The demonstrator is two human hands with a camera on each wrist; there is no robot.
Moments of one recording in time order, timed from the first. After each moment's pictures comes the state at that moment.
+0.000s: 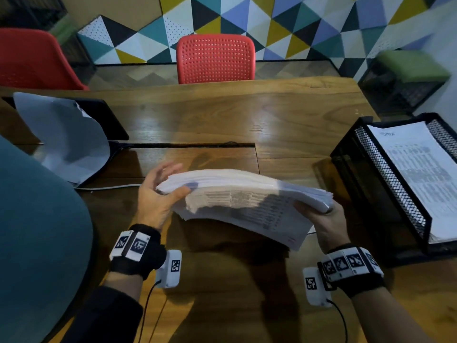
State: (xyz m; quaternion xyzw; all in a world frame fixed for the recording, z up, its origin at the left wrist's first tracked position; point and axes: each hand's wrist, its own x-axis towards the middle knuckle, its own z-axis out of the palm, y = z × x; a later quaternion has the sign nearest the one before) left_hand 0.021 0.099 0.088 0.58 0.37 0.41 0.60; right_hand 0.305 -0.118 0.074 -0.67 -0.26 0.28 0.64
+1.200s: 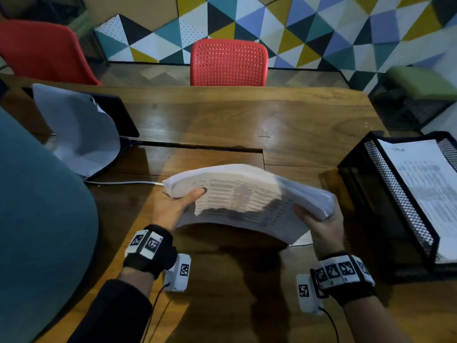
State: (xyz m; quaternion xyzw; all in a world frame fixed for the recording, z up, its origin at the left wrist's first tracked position) left_hand 0.031 0.092 0.063 0.48 0.44 0.40 0.64; right_hand 0.287 -0.103 0.086 -0.67 -0.28 0.22 0.65
